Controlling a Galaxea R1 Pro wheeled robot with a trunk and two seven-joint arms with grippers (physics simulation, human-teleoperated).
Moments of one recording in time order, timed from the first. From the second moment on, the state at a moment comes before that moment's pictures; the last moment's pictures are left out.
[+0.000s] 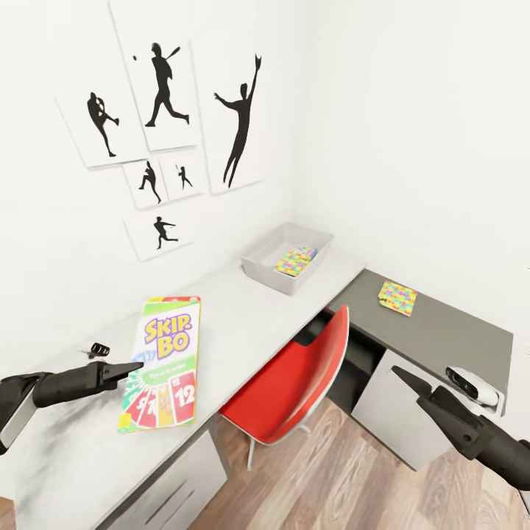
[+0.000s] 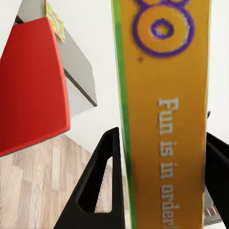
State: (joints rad) left arm -0.61 0.53 -0.02 -0.87 0.48 0.81 -1.57; right arm -0.11 -0.23 -0.38 -1.58 -0.75 0.55 1.41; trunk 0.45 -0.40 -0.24
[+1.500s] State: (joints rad) left arm -0.59 0.53 -0.02 -0.91 0.48 0.80 -1.57; right arm -0.11 -0.23 -0.38 -1.57 -0.75 0.51 1.41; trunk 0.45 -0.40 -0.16
